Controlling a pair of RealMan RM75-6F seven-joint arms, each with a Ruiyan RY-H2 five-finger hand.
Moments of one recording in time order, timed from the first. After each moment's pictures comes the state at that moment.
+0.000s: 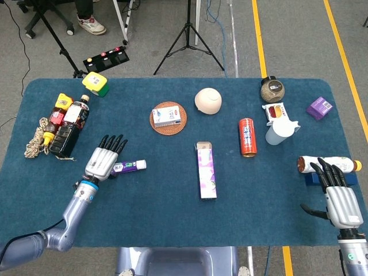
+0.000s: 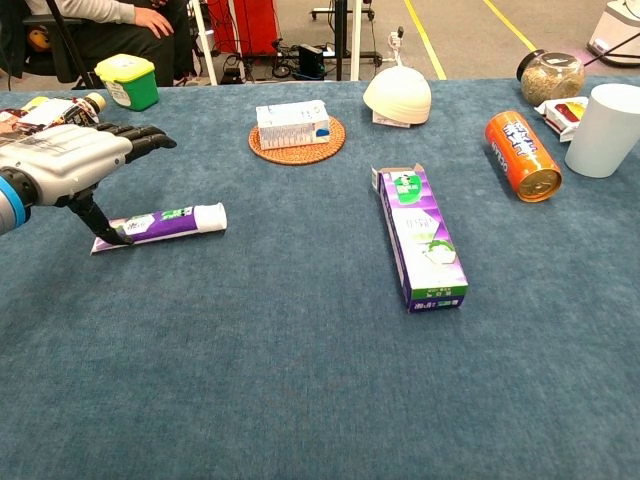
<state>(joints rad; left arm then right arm) -0.63 -1.60 -0.13 -1.30 1.18 1.02 0.50 0.11 -1.12 0.06 -1.61 -1.52 1.46 0.10</state>
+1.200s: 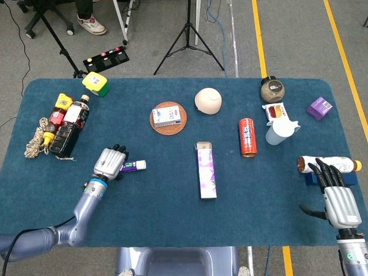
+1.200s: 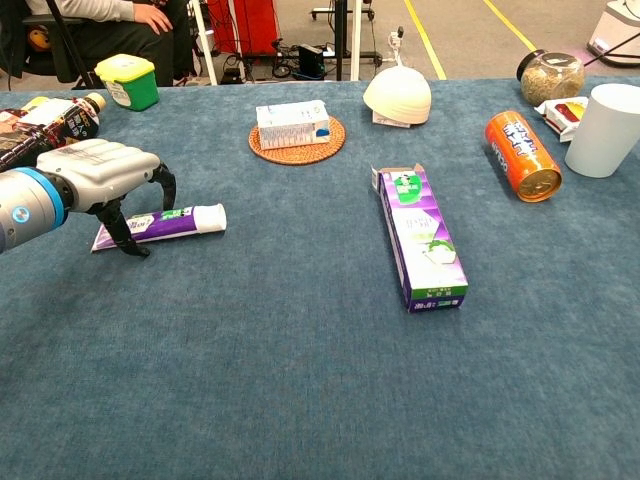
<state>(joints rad) -0.73 -1.62 -0.12 -1.38 0.91 0.99 0.71 0.11 -1.11 0.06 -1.61 -1.53 1.45 0.11</state>
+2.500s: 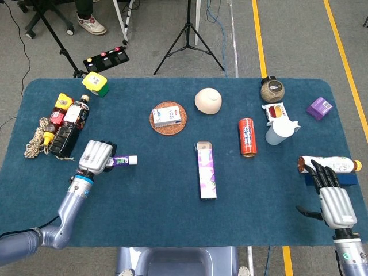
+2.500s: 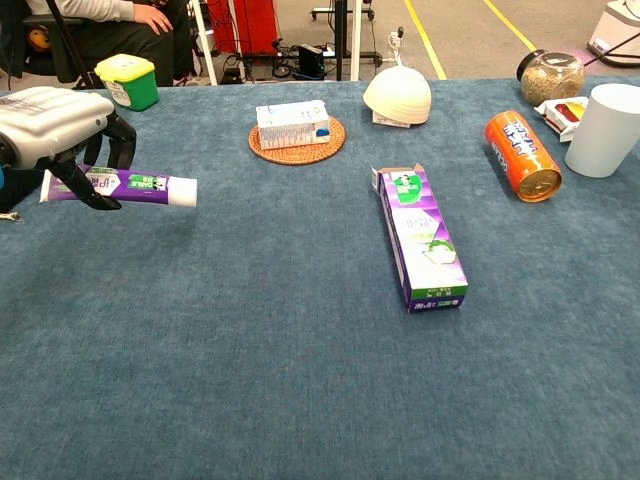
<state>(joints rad) -0.67 -1.52 -0.12 -1.40 1.11 1.09 0.50 0.12 -1.13 0.05 -1.61 -1.53 1.44 0.08</state>
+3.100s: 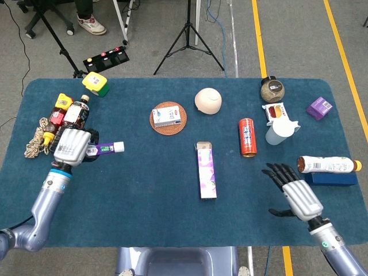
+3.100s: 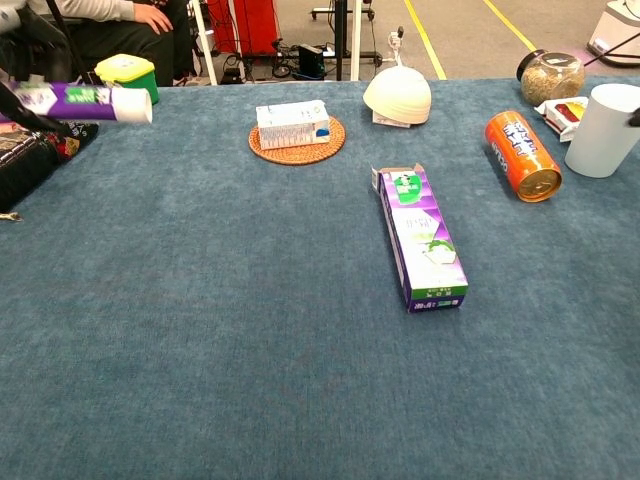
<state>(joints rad) -0.62 -1.26 -0.19 -1.62 1.14 1.14 0.39 0.31 -1.06 0.01 -1.68 -1.69 1.20 0.21</state>
